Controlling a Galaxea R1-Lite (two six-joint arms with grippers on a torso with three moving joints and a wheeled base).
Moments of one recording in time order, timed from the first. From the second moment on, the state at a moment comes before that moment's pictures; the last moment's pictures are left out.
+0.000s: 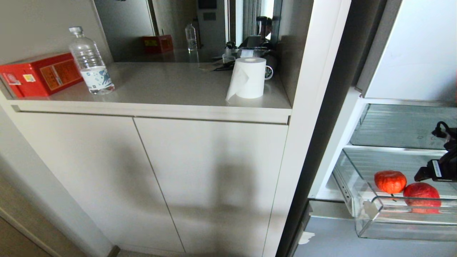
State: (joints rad) left arm 0.00 0.00 -0.07 0.17 0.01 0.00; right arm -0.41 1.83 -1.25 0.34 -0.13 -0.14
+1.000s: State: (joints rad) left arm 0.00 0.00 -0.07 0.17 0.01 0.00; right arm -0.45 1.89 -1.37 0.35 -0.11 -0.12
